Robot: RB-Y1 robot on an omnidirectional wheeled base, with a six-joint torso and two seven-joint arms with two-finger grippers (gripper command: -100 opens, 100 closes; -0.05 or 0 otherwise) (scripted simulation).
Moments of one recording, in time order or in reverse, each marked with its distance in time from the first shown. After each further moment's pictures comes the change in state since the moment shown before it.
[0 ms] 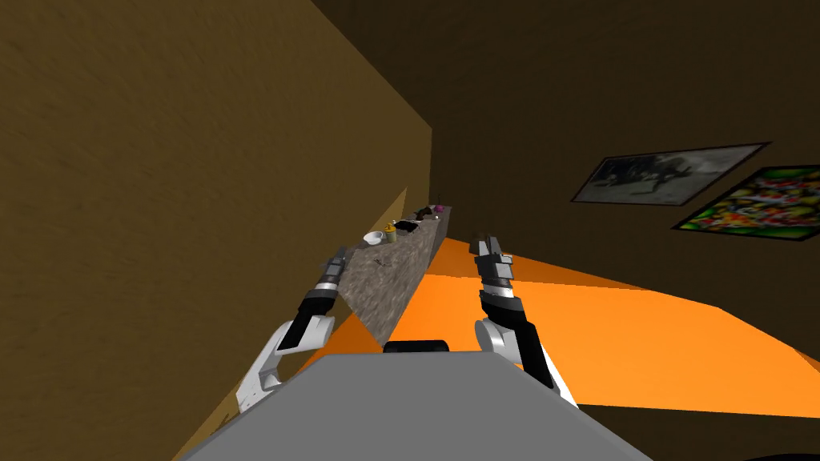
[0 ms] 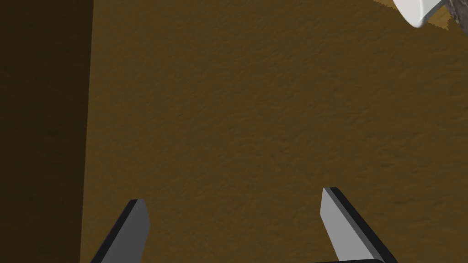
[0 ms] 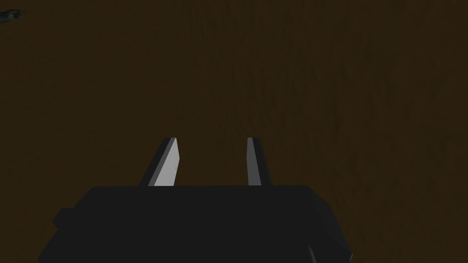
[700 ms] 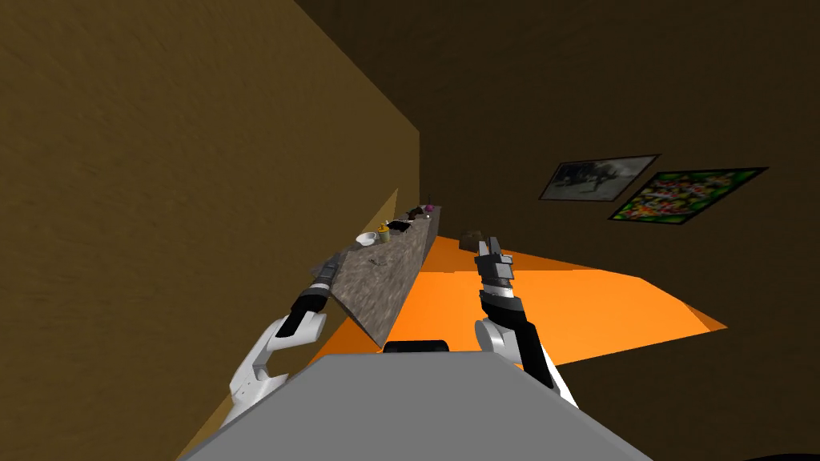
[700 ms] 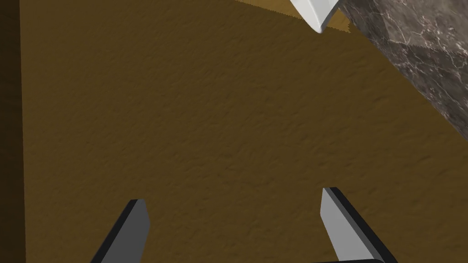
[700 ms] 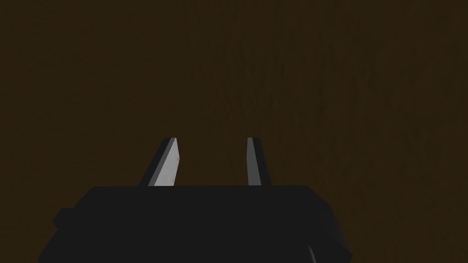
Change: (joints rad) left arm -0.049 0.065 0.096 0.127 0.011 0.174 -0.030; right arm 0.000 0.000 0.000 0.000 0.000 0.000 0.000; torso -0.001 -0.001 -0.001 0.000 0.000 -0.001
